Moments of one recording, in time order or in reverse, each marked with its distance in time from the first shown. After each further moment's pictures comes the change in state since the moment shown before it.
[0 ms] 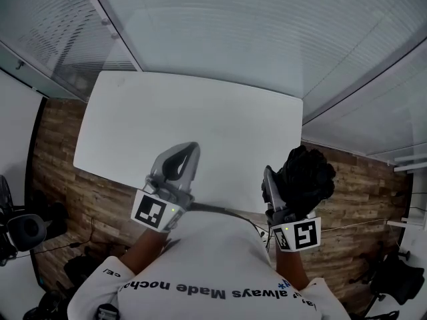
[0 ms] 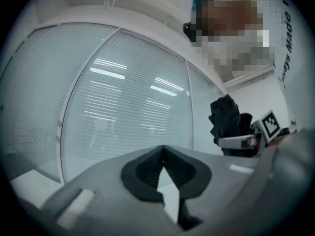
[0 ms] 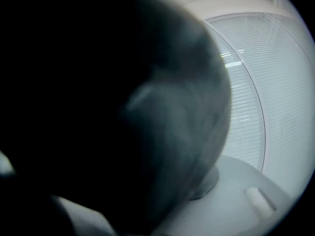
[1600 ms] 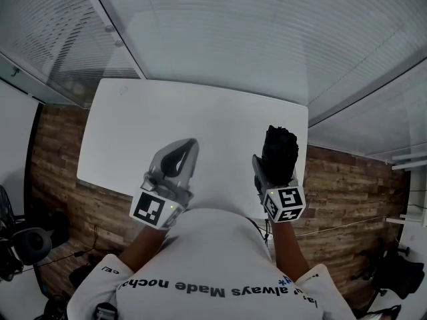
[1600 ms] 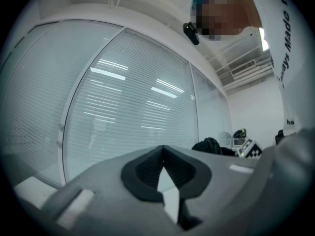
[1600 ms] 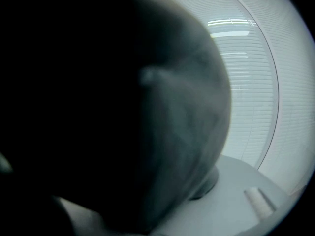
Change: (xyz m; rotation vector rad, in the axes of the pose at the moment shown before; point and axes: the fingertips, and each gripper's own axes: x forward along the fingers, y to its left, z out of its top) left arm 0.006 0.096 0.014 -0.014 -0.014 -0.023; right arm 0.117 0.011 -0.125 0.082 0.387 -0.031
